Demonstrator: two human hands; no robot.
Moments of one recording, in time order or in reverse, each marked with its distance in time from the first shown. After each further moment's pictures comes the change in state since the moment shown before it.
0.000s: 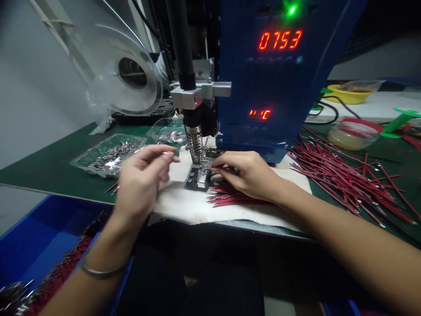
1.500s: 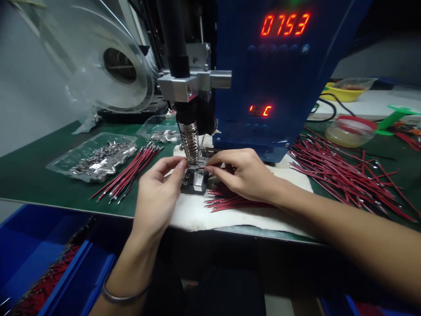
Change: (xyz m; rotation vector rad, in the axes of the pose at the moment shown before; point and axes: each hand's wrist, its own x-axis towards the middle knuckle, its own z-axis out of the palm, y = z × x) left_hand -0.015 -0.031 0.025 0.042 0.027 -0.149; right_hand 0.008 -0.006 0.007 0.040 0.040 0.124
